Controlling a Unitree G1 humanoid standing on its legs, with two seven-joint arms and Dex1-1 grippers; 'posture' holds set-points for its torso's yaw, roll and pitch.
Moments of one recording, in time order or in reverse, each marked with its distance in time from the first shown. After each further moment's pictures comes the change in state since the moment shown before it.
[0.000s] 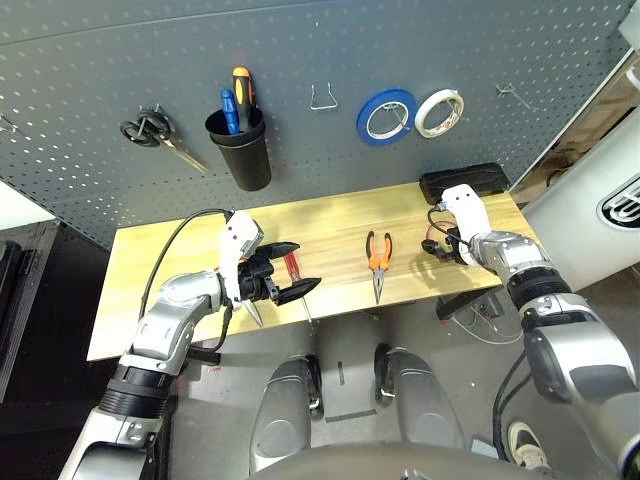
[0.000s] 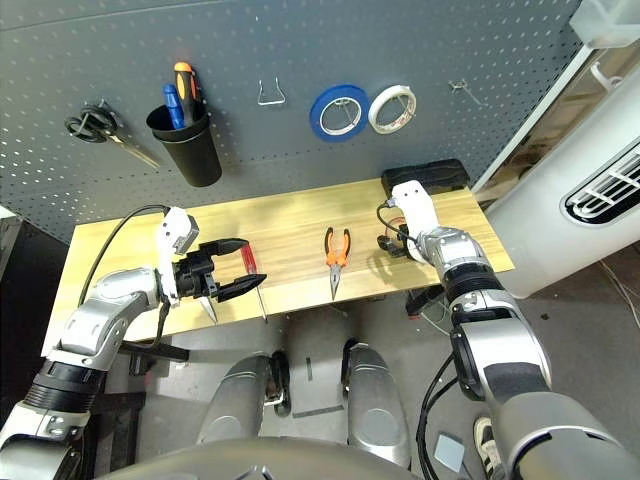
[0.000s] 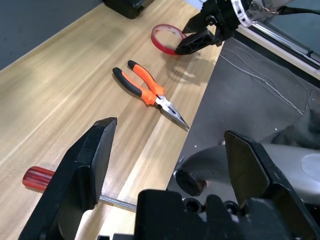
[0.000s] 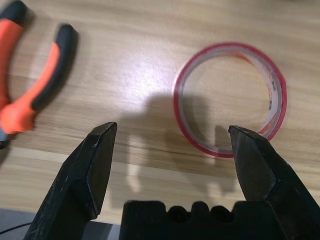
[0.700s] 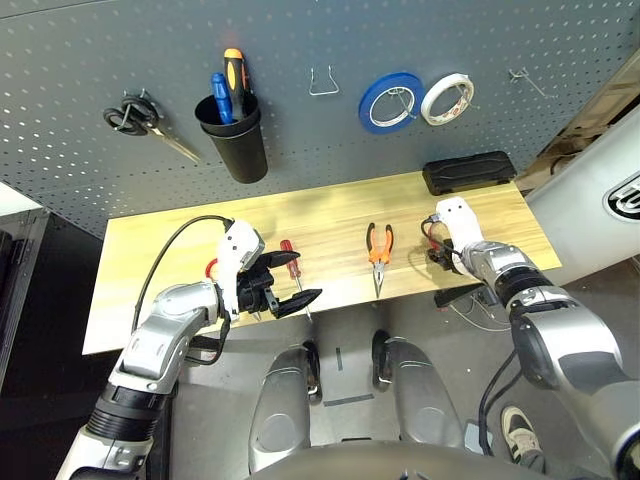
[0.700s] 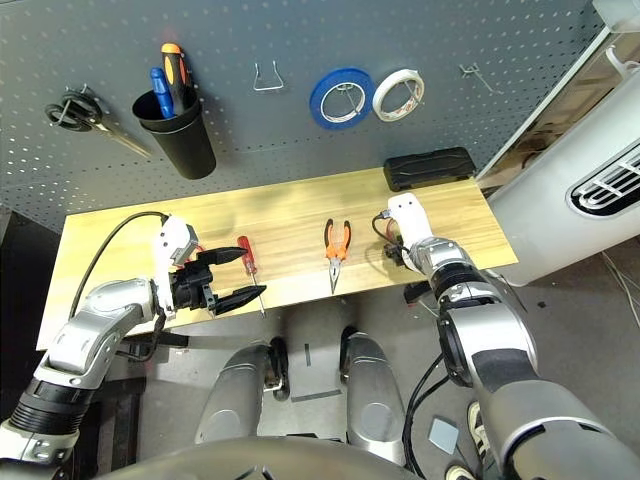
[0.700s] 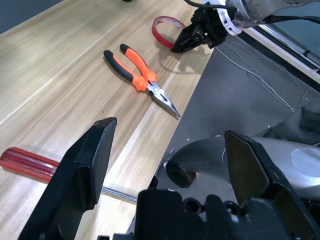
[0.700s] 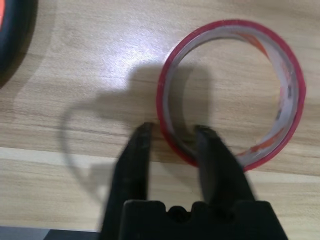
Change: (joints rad) left arm 0.081 0.003 0.007 -0.115 -0.004 0.052 0.052; right arm -0.086 0.049 -0.002 0.296 -0.030 -0.171 -0.087
